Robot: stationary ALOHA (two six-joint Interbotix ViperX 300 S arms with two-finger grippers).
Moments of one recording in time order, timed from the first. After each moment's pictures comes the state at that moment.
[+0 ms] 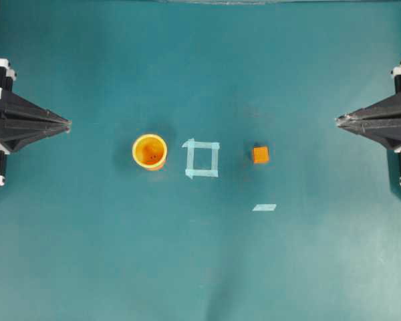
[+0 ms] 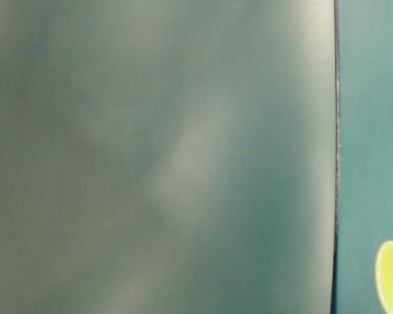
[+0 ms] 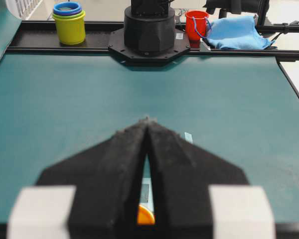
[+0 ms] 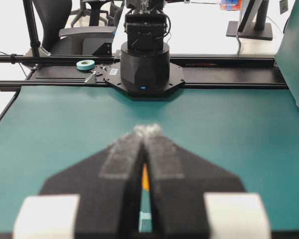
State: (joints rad) left arm 0.00 -0.97 1.19 0.00 -0.29 0.00; right arm 0.00 -0.96 1.17 0.00 -0.29 0.00
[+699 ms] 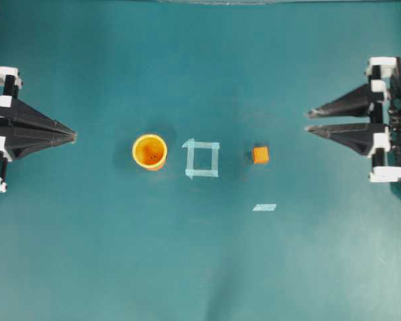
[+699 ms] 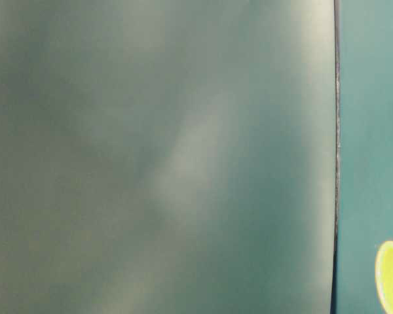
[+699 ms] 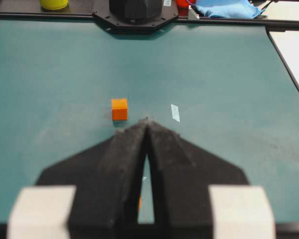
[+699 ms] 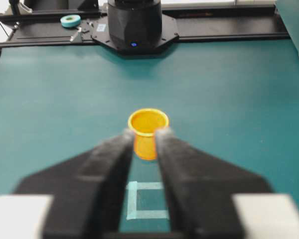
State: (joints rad) left arm -0.03 -0.94 1.15 0.01 -0.18 -0.04; right arm -0.04 -0.77 1.08 0.02 -0.23 0.02
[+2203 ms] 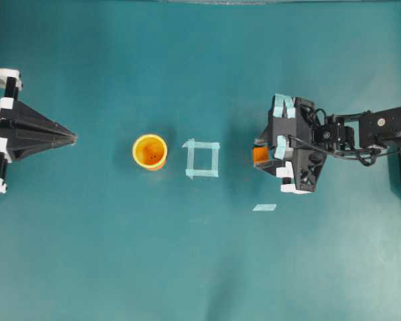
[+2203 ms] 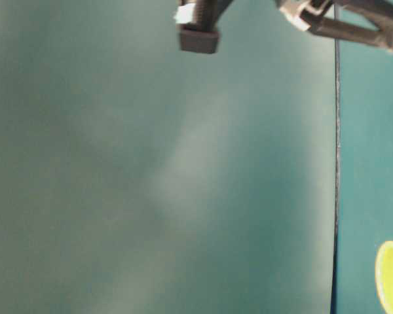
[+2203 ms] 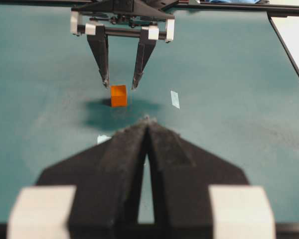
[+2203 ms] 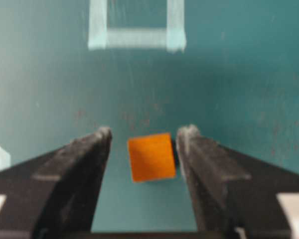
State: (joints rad) left arm -0.03 -0.94 1.15 0.01 -0.13 -0.04; right arm -0.06 -0.07 0.94 0.00 -0.09 0.00
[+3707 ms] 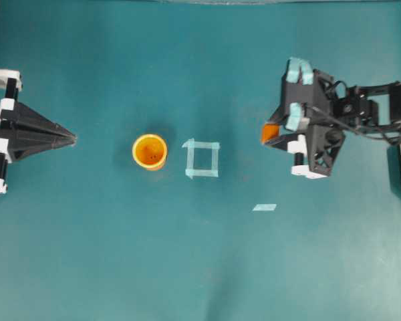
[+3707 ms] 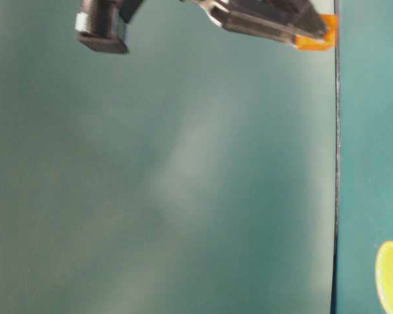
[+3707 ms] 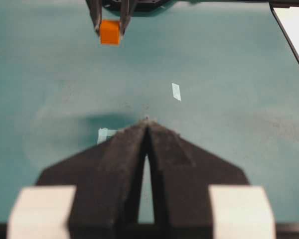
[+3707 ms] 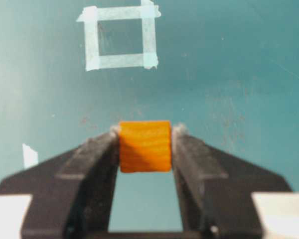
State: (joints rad) left arm -0.03 -0.94 1.15 0.01 -0.11 -0.04; right arm -0.09 -0.34 0.80 0.00 0.31 0.02
